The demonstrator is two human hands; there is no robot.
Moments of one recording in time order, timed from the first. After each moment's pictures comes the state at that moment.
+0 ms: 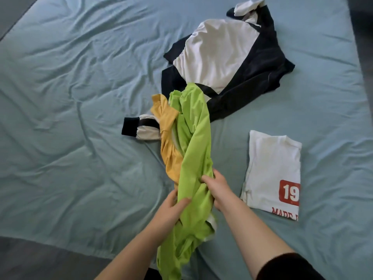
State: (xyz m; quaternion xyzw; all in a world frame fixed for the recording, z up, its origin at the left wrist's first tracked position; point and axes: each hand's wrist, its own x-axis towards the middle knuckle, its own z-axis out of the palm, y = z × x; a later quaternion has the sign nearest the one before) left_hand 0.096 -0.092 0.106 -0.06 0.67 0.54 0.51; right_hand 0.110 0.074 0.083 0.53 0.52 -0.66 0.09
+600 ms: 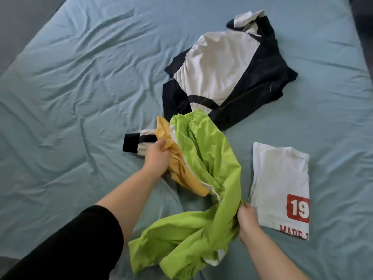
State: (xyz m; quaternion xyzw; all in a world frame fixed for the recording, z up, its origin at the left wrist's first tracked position) left_hand -0.063 -0.020 0.125 0.02 0.85 0.46 0.25; right_hand 0.166 0.119 0.056 0.65 0.44 -0.62 0.00
